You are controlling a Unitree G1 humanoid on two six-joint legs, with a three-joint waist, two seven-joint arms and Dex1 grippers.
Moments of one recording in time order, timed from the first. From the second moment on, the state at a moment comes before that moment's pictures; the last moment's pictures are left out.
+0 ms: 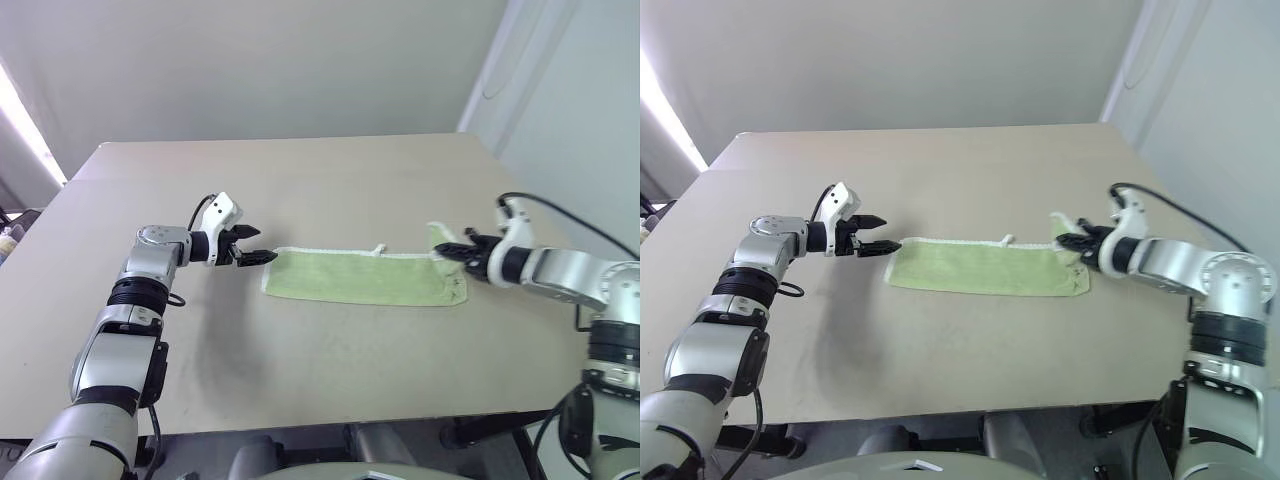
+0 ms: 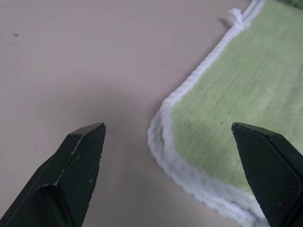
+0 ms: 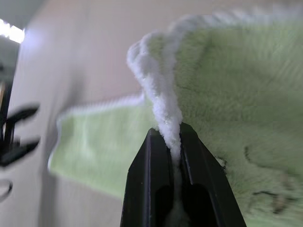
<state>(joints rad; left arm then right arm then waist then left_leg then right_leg) -0.83 0.51 -0.06 0.91 -0.10 0.14 -1.18 -0.50 -0.59 -0.31 0.18 1.56 1.34 -0.39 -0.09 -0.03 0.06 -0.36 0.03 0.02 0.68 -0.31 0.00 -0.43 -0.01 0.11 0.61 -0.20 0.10</state>
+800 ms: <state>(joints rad) -0.80 0.51 -0.06 0.90 -0.10 0.16 -1.18 -0.48 -0.48 -0.22 0.11 1.51 1.33 -0.42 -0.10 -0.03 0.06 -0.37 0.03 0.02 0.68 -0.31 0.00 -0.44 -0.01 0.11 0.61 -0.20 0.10</state>
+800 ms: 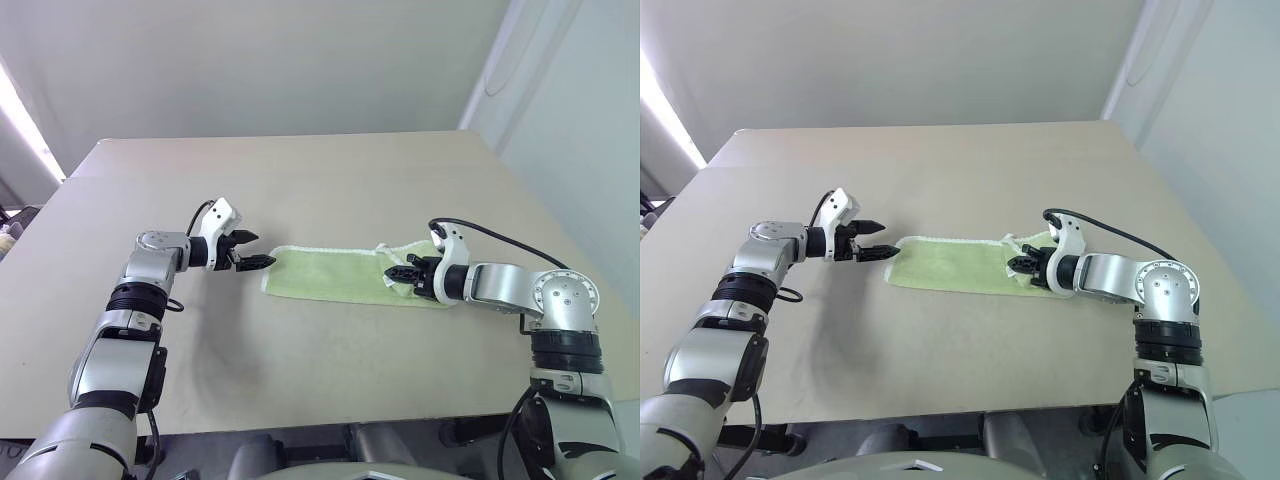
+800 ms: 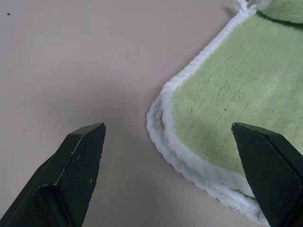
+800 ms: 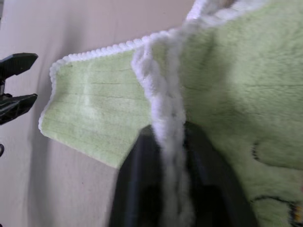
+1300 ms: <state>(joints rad) -0.80 0.51 -0.06 0.90 -0.10 0.17 -1.18 -0.42 -0.62 -0.35 -0.02 1.37 1.10 -0.20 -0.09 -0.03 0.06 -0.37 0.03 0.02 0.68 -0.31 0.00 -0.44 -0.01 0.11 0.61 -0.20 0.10</state>
